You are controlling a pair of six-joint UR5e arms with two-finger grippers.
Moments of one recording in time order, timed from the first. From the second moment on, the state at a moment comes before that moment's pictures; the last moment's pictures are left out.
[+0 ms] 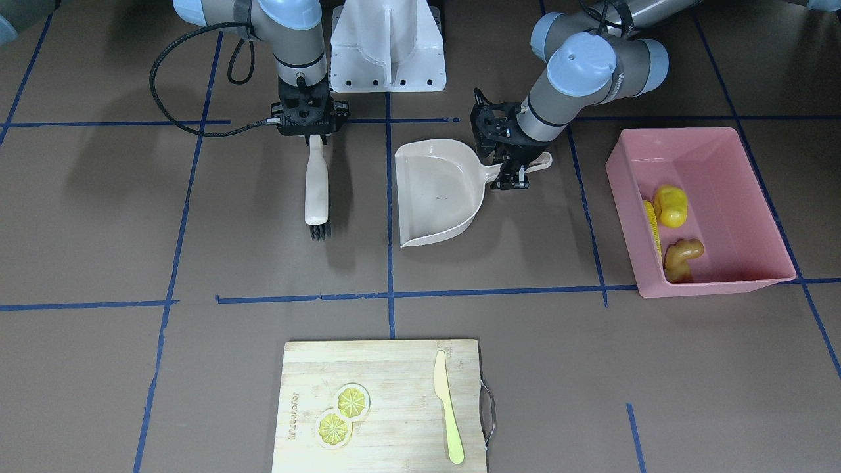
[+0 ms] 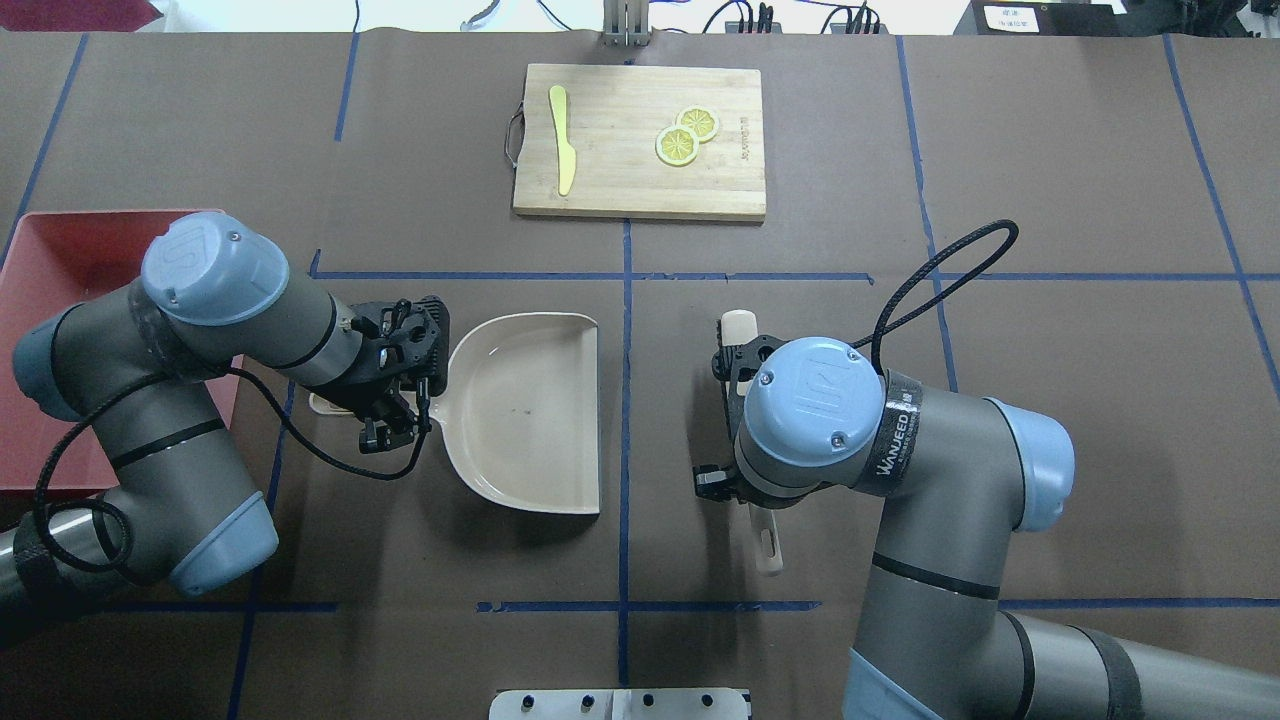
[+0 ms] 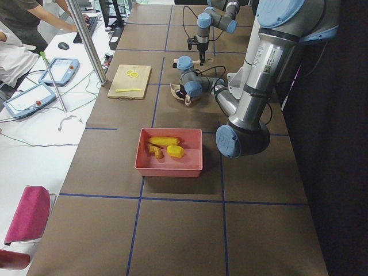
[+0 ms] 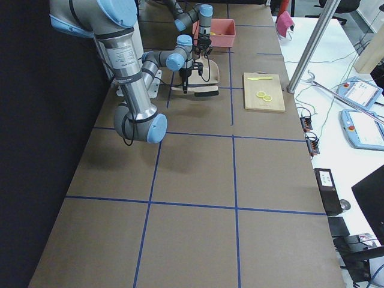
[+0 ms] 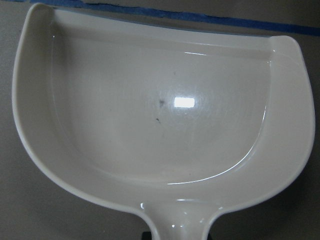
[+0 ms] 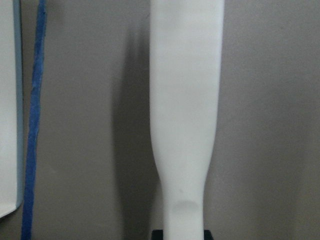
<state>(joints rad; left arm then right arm) -0.59 -1.97 -1.76 -1.88 -2.09 0.27 0.38 -1.07 1.95 -1.77 1.82 1.21</state>
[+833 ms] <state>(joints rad) -0.59 -1.97 -1.72 -1.95 -2.09 0.24 0.38 -1.07 1.95 -1.77 1.82 1.21</state>
